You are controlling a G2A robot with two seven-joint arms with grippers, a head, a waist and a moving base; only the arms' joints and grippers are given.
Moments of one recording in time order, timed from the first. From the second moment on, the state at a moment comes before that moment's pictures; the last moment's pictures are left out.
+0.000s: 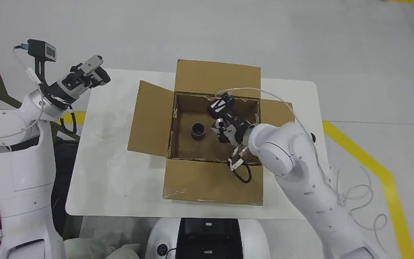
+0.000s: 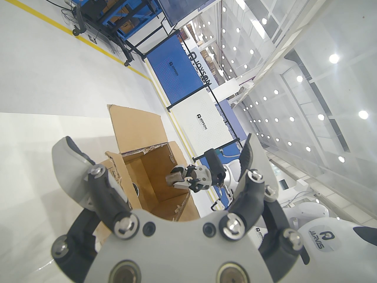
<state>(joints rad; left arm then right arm) 1.17 -0.99 -1.85 -1.58 -0.29 -0.26 -1.02 -1.03 -1.33 0.99 -1.92 -1.04 -0.05 1.18</state>
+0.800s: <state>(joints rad) 1.17 -0.99 -1.85 -1.58 -0.29 -0.26 -1.02 -1.04 -1.33 0.99 -1.94 -1.05 -0.05 1.17</state>
